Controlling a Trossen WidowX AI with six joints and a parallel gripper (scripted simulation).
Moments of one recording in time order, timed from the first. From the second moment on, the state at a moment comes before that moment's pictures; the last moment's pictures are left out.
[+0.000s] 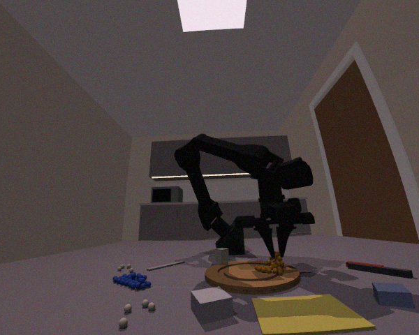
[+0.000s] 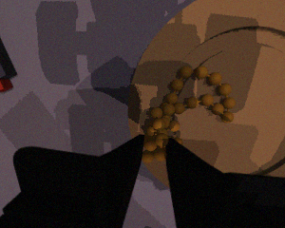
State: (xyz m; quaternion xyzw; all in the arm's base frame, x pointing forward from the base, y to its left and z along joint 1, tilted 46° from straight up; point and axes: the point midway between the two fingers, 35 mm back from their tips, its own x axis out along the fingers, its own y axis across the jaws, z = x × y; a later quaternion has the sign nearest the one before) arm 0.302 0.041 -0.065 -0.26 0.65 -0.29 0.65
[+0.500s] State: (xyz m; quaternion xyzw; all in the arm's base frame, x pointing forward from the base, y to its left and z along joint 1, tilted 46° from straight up) arm 0.303 0.037 -0.072 -0.26 0.65 -0.29 0.66
